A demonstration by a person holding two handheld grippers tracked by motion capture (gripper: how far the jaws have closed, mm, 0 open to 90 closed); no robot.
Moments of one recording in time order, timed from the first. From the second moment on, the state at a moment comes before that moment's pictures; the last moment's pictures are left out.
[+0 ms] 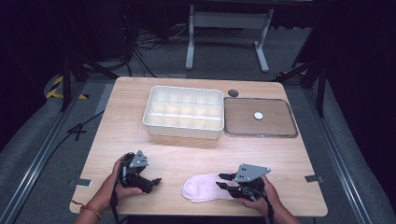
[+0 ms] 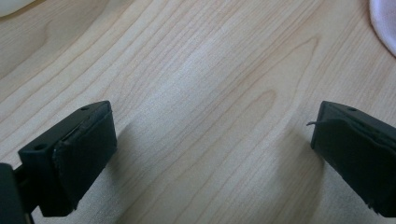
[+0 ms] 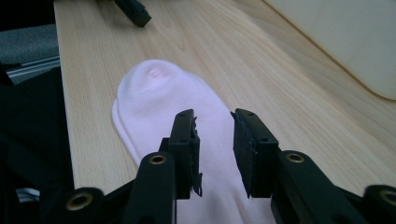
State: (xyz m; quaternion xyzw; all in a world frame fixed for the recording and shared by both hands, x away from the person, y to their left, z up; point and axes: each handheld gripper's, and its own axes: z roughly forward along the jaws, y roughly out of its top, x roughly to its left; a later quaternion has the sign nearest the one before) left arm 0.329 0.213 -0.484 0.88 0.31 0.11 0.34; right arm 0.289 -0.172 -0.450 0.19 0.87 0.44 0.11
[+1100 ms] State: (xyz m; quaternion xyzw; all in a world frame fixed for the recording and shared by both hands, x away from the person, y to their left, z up) left arm 0.316 0.184 -0.469 0.85 0.34 0.06 0.40; right arm 0.285 -0.130 -0.474 0.14 0.91 0.39 0.07
